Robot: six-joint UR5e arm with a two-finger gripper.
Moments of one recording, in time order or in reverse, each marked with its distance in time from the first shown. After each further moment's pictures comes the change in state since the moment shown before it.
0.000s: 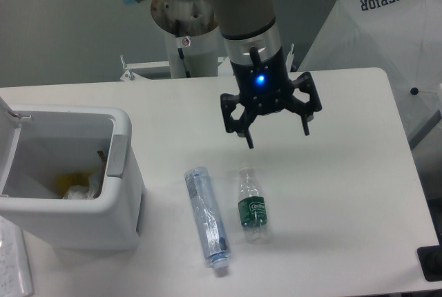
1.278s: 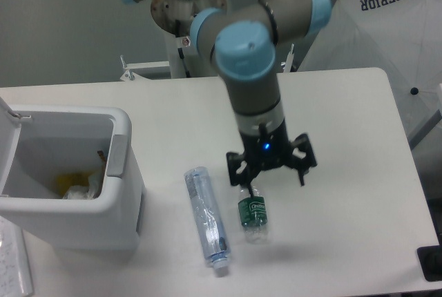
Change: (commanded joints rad) arm -0.089 -0.279 0.008 0.153 -0.052 -0.121
